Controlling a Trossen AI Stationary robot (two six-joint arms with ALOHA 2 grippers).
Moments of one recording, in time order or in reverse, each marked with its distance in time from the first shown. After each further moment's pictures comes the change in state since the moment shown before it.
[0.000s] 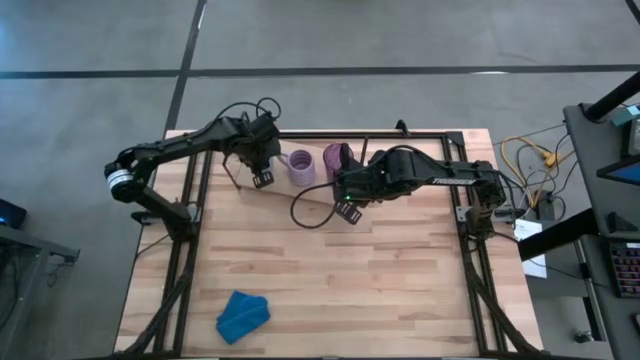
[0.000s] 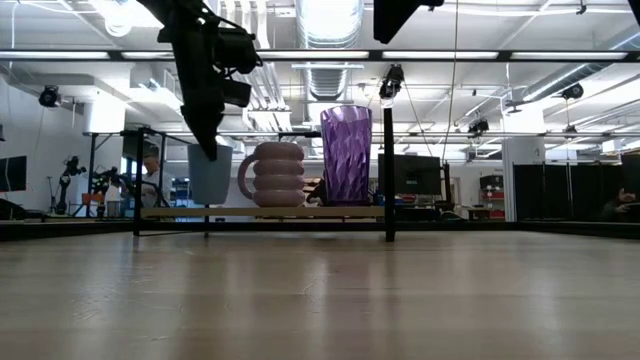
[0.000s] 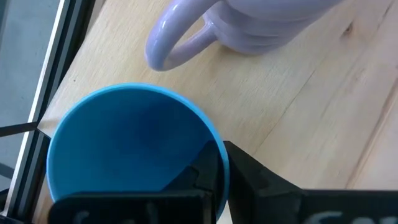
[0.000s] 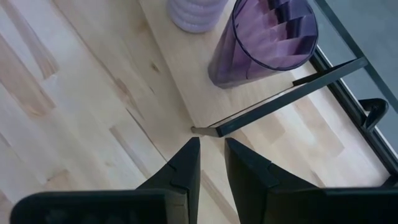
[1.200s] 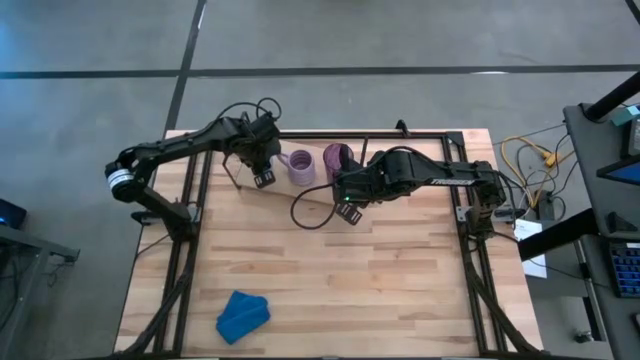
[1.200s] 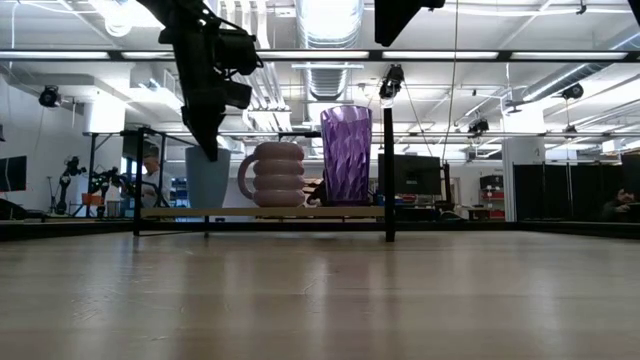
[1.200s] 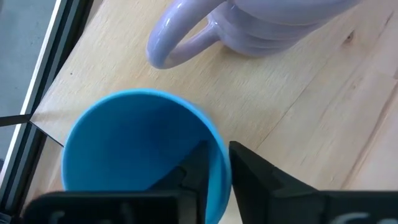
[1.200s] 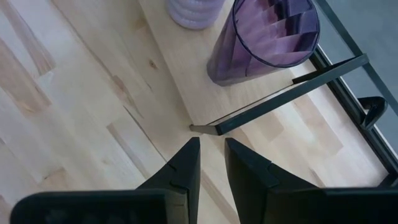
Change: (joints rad) left arm -0.001 0.006 0.000 0.002 0.003 -0.053; right arm 0.000 0.000 -0.015 0.000 0.000 0.001
